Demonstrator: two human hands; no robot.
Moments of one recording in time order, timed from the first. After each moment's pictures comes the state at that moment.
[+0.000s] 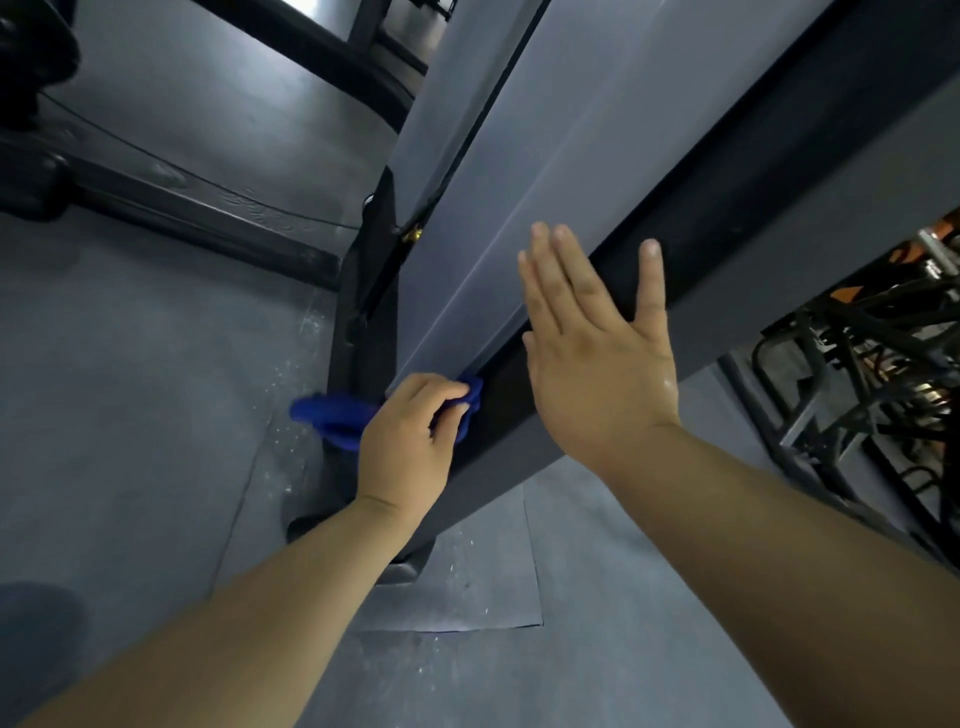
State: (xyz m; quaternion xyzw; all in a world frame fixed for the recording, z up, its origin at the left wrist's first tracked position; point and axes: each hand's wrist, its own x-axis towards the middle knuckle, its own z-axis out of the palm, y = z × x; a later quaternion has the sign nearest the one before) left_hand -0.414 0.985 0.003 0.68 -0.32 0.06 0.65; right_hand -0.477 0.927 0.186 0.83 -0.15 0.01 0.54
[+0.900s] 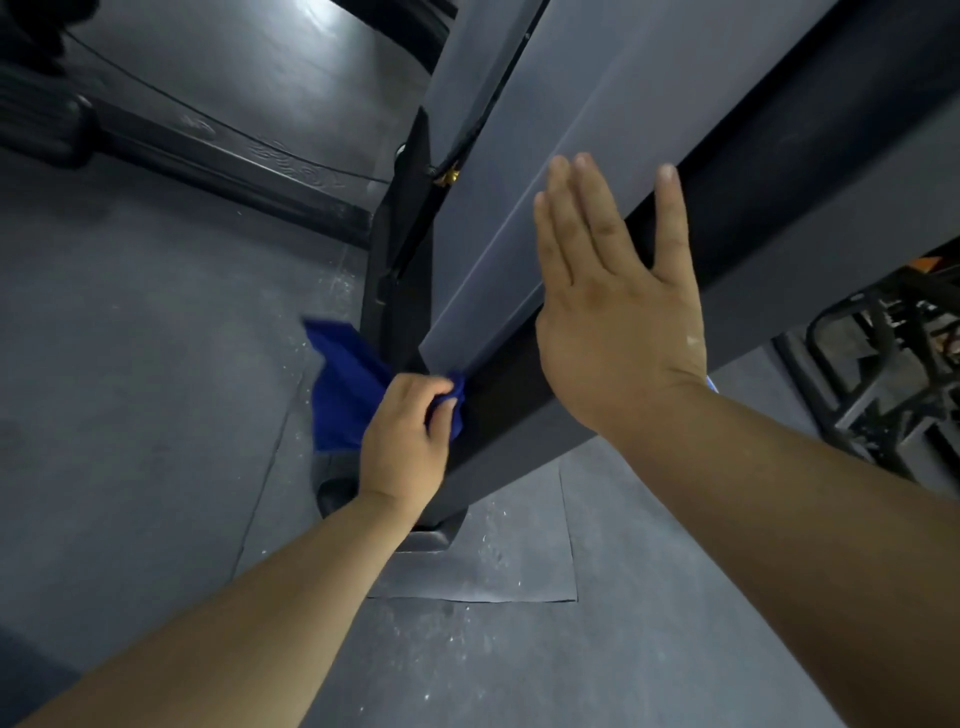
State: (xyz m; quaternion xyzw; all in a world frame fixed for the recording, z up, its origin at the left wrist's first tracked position) left_hand -0.421 0.980 -0.074 0.73 -0.27 0.03 0.63; right_hand -0.461 0.923 0.146 0.82 -0.13 -0.01 0.56
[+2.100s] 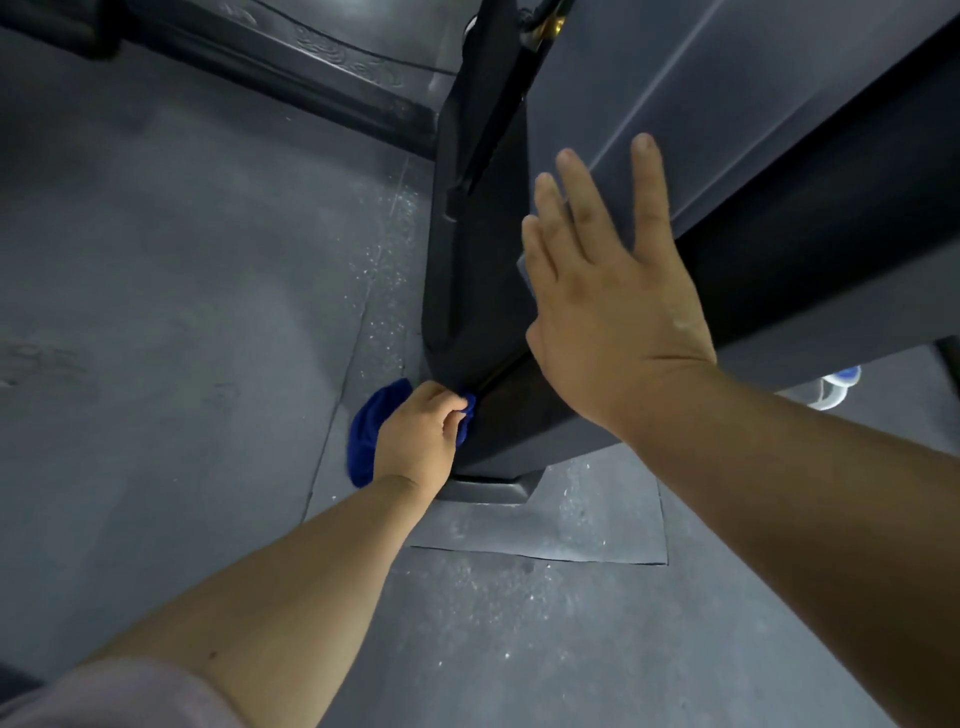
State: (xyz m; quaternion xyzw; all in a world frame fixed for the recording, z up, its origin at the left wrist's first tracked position) left_hand -0.404 0.991 -0.217 0.82 -0.27 -0.12 0.50; right_hand -0.427 0.918 0.022 0.83 -0.05 -0.12 0.54
